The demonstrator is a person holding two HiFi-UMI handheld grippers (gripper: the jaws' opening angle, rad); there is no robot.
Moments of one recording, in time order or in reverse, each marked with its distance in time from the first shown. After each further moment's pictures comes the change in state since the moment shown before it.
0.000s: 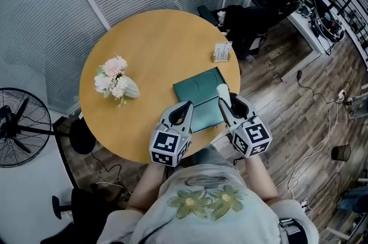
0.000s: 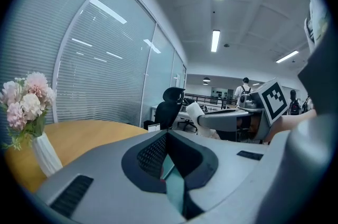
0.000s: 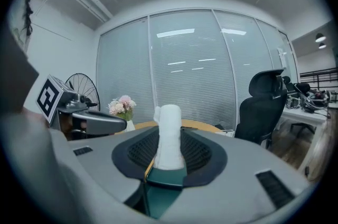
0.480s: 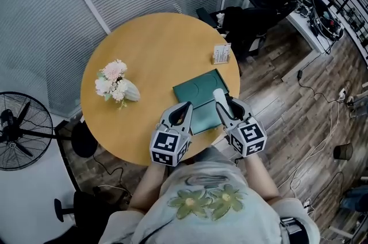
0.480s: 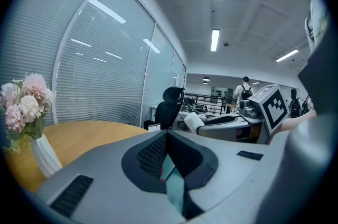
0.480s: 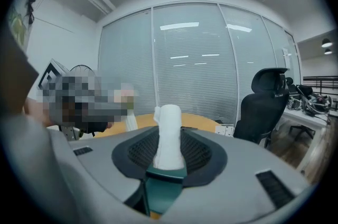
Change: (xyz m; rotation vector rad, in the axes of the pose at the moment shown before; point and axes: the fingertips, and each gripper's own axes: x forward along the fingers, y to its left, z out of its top) left arm 0.003 0.000 0.002 0.008 0.005 0.001; right arm 0.005 0.001 -0.023 -0.045 0.072 0.010
